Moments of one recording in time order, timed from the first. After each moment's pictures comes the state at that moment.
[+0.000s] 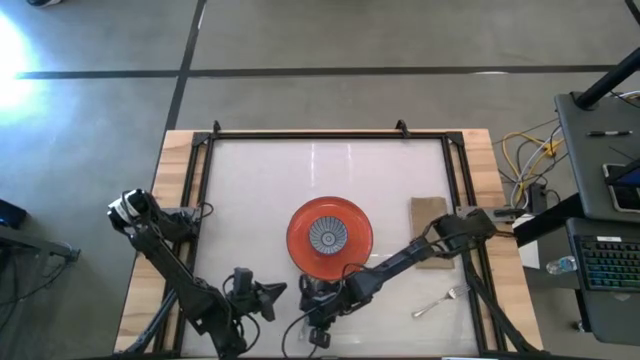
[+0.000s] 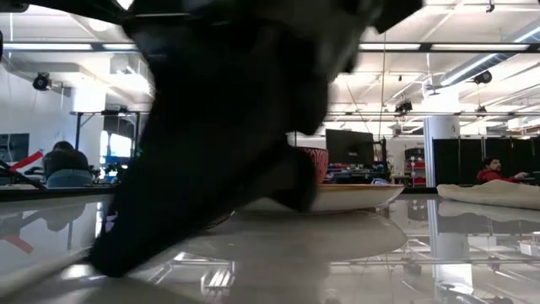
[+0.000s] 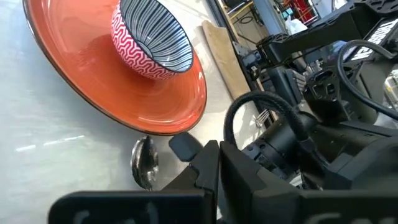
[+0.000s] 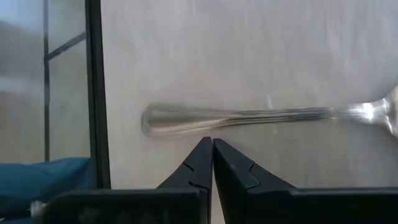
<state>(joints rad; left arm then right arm) -0.91 1.68 1.08 -0.45 -1.14 -2.06 0.46 2.33 1.68 -0.23 -0.08 0.76</state>
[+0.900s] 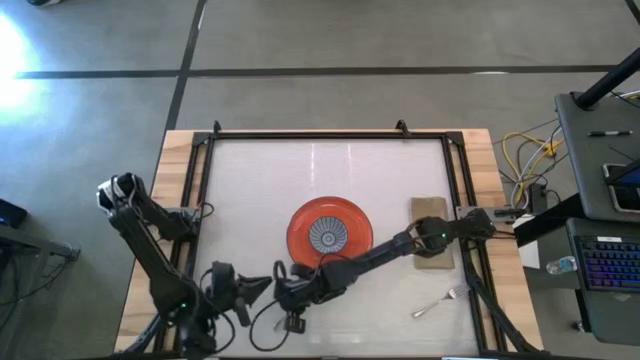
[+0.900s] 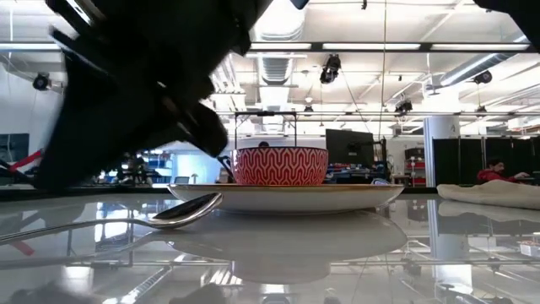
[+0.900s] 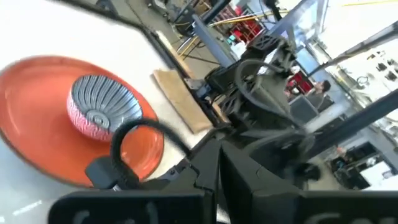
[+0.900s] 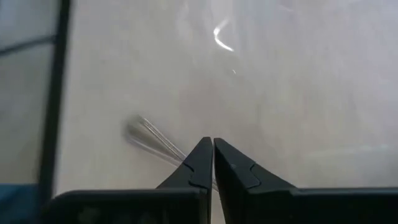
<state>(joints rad) -1.00 1.49 1.08 -0.46 -1.35 -1.72 0.37 2.49 2.10 -0.52 0.03 0.51</state>
